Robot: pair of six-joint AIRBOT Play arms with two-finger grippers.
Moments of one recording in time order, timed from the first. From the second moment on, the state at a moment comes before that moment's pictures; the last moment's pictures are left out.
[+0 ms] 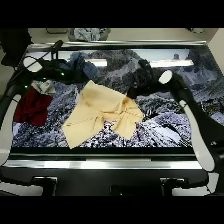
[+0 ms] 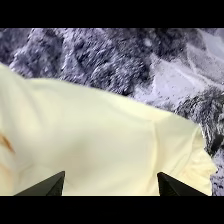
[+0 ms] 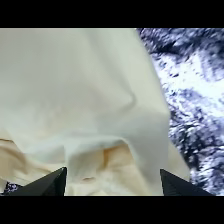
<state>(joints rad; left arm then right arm) -0.11 -1.63 1.74 0.97 -1.14 -1.36 0.14 -1.63 1.55 -1.02 1.04 1.12</state>
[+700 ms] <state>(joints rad) 0.18 -1.22 0.76 1.04 -1.30 -1.39 -0.25 -1.53 1.33 -1.15 1.48 0.94</state>
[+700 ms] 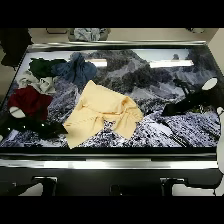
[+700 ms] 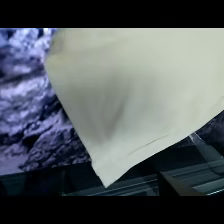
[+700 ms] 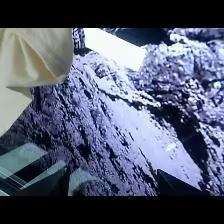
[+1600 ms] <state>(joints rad) 0.03 -1.17 0.53 0.92 -0.96 -1.44 -0.01 -1.70 1.25 -0.94 1.16 0.85</state>
